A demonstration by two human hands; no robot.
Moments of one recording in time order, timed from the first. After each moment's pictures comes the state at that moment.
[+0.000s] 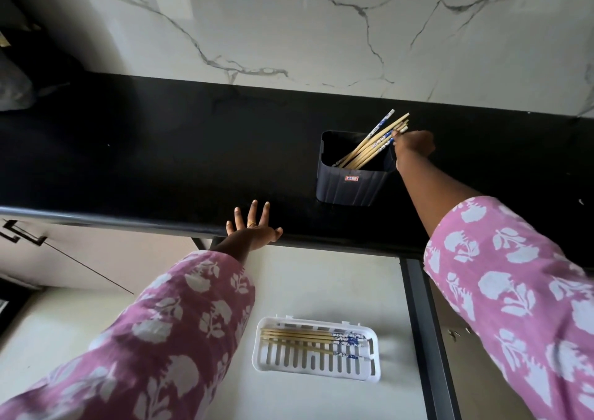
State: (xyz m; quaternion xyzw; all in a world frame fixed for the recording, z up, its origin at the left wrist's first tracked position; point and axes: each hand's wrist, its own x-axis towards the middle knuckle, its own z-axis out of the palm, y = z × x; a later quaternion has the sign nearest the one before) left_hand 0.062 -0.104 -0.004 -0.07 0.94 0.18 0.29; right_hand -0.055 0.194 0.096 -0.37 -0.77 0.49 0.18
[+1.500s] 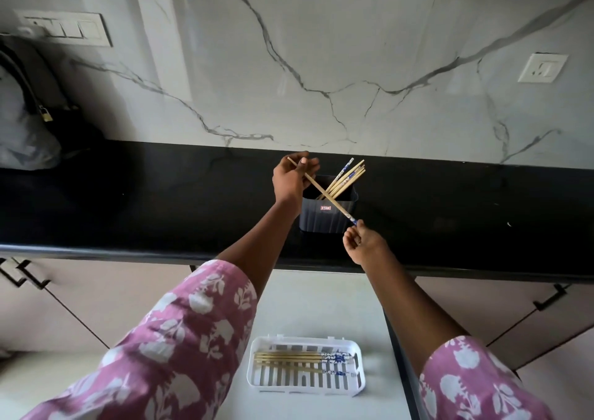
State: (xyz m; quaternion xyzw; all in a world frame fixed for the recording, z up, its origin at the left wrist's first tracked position) left_hand 0.092 -0.012 0.180 0.01 0.54 0.84 -0.03; right_hand 0.141 0.128 0.107 -0.39 -0.33 0.86 0.03
